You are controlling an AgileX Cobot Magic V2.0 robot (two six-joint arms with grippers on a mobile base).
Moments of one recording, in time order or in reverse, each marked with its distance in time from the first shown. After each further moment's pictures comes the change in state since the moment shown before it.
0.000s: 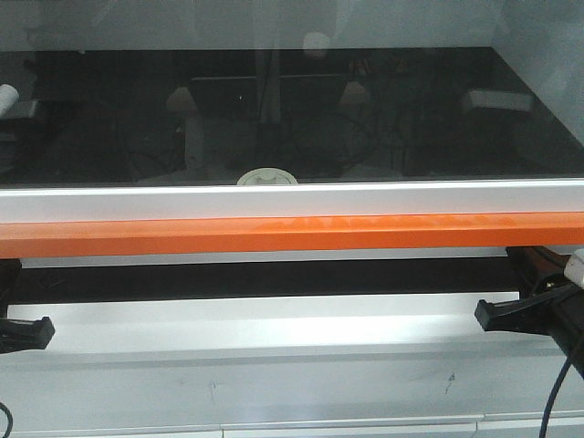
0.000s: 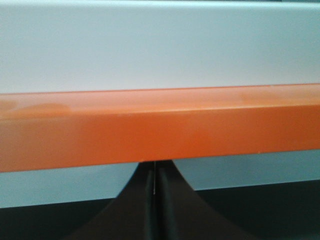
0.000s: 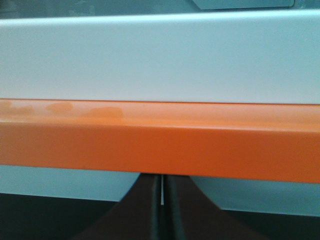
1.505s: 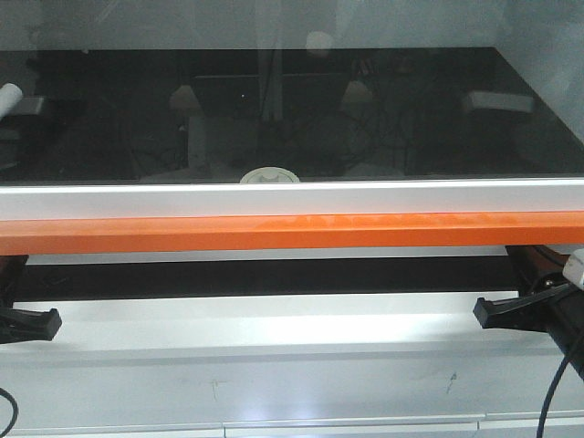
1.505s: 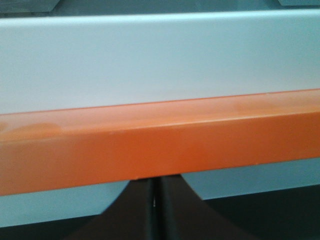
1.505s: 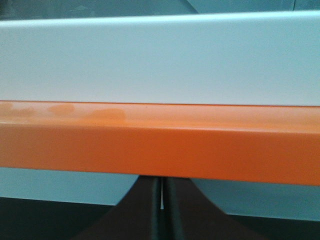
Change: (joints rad) left arm -0.004 0.036 -0.037 0.008 -0.008 0.037; right arm 0.000 0.047 0.004 0.004 -0.078 -0.006
